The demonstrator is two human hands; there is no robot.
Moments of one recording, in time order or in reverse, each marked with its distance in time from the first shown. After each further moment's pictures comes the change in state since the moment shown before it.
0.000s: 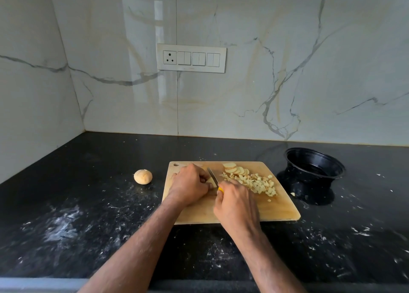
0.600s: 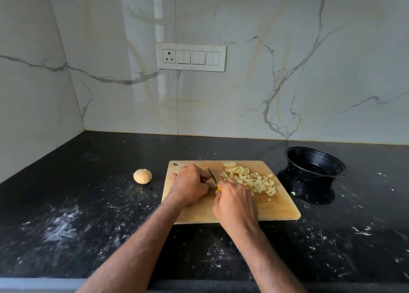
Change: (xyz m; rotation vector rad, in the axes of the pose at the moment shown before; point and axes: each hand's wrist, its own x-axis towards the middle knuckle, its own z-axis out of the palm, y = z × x) left_hand 0.000 0.000 0.003 -0.028 -0.010 -0.048; right_hand 0.003 -0.005 -0.001 -0.035 -0.060 0.018
